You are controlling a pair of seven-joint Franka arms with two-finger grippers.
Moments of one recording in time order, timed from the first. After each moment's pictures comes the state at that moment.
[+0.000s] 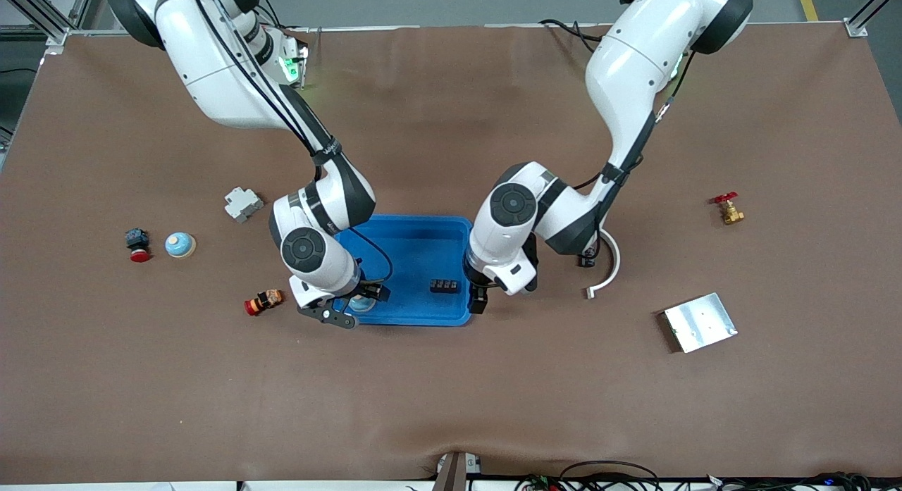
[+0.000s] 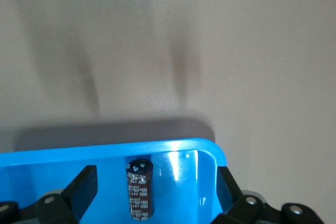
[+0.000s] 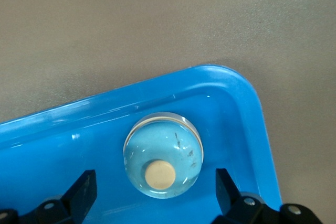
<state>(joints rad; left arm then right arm) -0.54 0.85 -0.18 -1.34 0.13 2.37 -2.22 0.41 0.76 0.04 -1.55 0.04 2.31 0.72</state>
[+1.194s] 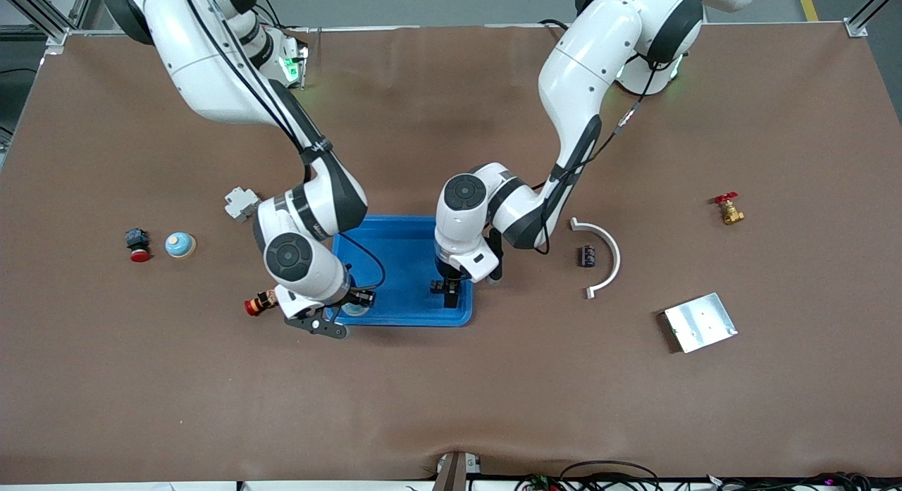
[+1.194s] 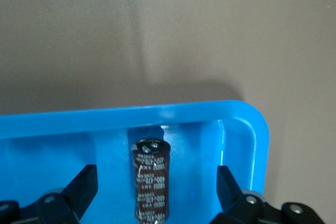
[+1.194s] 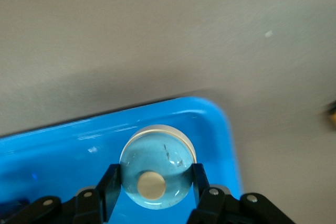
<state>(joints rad) -0.74 0.98 -0.02 -1.25 0.13 2.48 -2.36 0.37 0.73 0.02 -1.44 0.03 2.12 0.57</state>
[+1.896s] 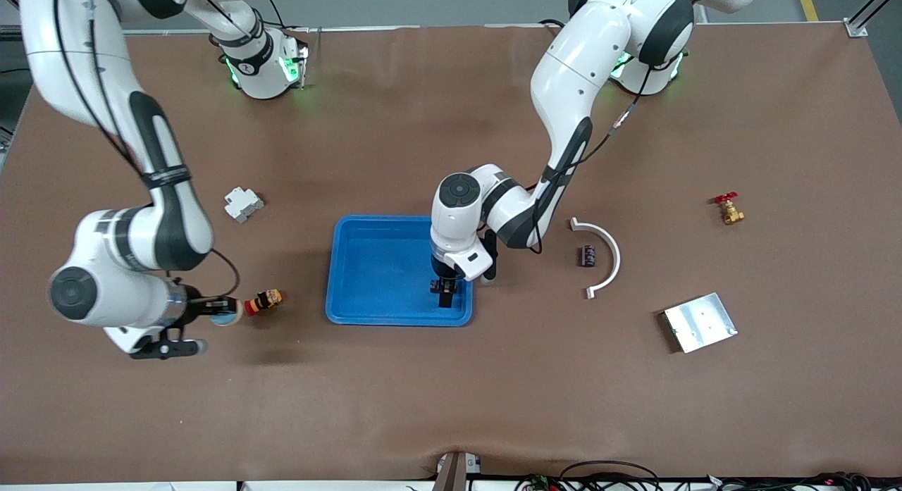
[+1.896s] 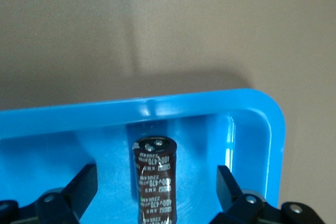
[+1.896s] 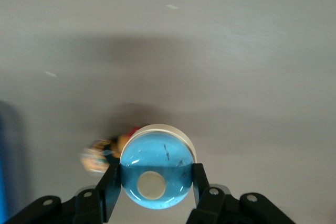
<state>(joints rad) -0.78 1.02 0.02 -1.24 0.13 2.52 -2.36 -0.03 0.65 0.01 -1.50 0.03 2.02 -0.12</state>
